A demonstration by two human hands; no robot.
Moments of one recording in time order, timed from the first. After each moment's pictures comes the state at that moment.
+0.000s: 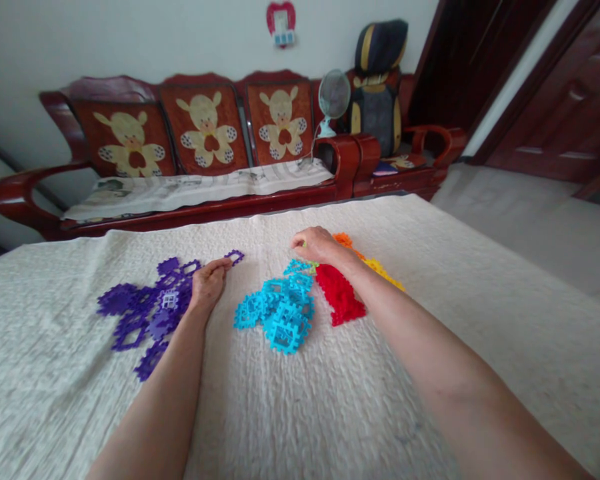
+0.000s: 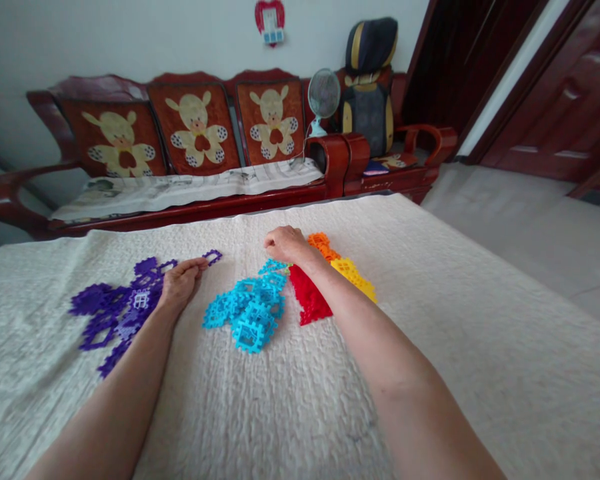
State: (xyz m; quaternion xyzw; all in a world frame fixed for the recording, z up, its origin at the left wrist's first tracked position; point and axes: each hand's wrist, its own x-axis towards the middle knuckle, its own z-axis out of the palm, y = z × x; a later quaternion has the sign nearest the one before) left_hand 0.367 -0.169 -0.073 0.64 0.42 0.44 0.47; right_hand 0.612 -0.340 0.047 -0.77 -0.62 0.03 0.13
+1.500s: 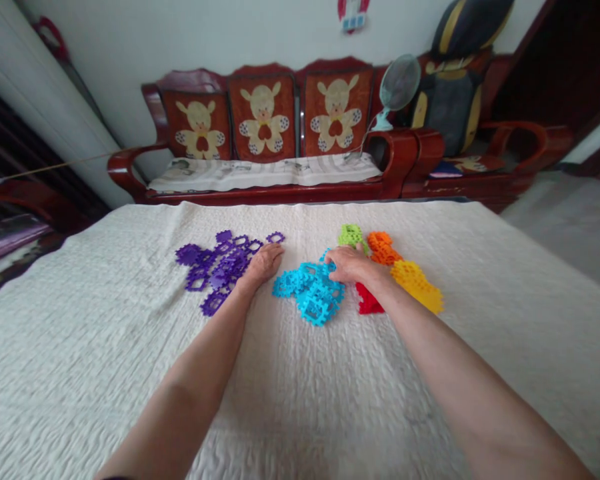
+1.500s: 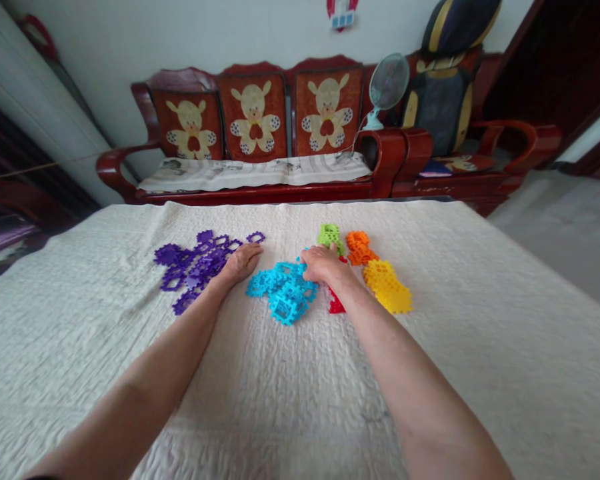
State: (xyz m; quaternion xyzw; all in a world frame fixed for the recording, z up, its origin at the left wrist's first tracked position) left_hand 0.360 -0.193 -0.061 0.92 0.26 0.27 0.13; right_hand 0.568 -0.368 0.029 -0.77 -0.63 0.08 -0.03
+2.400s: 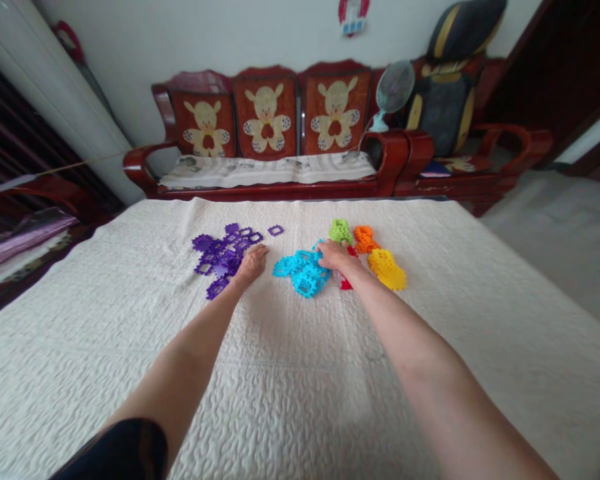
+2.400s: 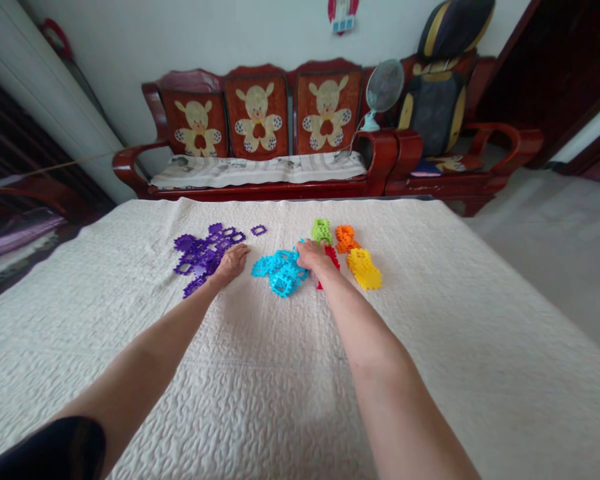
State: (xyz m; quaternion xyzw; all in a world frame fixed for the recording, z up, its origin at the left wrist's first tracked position) left_hand 0.308 -0.211 -0.083 0.90 0.28 0.31 0.08; right_hand 0.551 -0.385 0.036 -0.79 -0.60 0.11 -0.02
